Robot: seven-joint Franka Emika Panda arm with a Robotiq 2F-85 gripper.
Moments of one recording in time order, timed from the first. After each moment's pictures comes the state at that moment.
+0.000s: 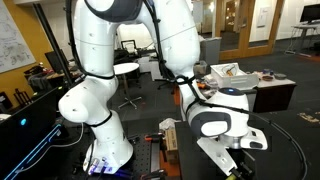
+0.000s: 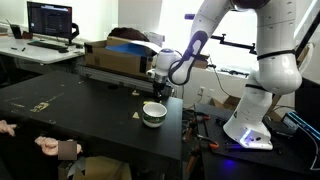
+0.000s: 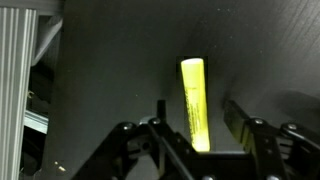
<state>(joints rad) -0.18 0.39 -0.13 -2.47 -0.31 2.97 -0.33</state>
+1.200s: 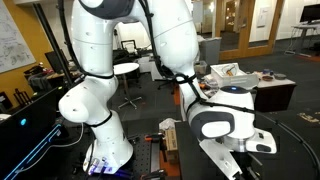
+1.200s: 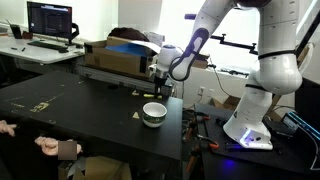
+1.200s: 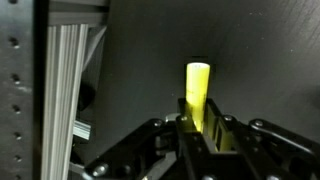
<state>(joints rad) -0.17 0.35 -0.20 -2.46 -0.31 2.97 -0.32</state>
